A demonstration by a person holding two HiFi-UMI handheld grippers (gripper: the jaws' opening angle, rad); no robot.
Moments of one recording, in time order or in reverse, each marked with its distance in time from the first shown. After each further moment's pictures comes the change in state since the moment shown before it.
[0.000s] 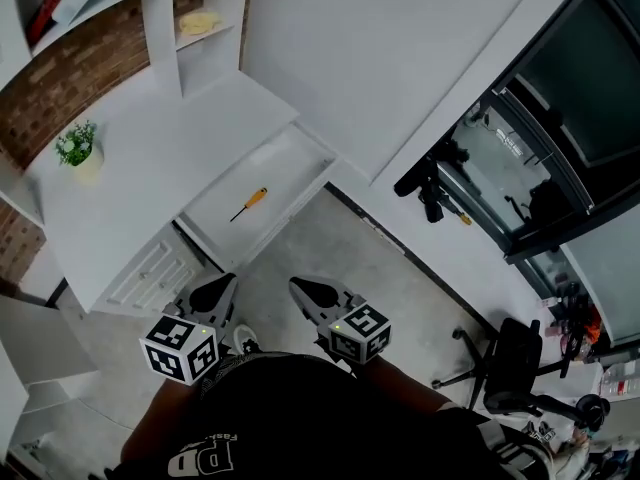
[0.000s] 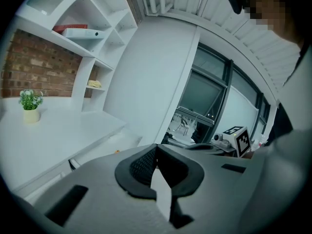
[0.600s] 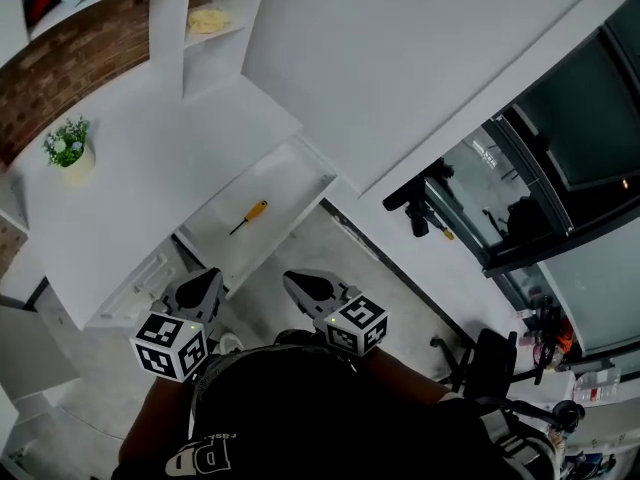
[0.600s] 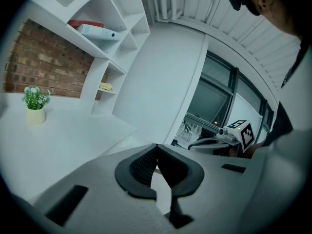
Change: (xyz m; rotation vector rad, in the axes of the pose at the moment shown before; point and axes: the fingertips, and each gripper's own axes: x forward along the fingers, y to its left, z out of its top) left arm -0.004 0.098 0.024 -0.049 -0.059 0.024; right arm 0.079 -0.002 0.039 -0.088 0.089 -0.001
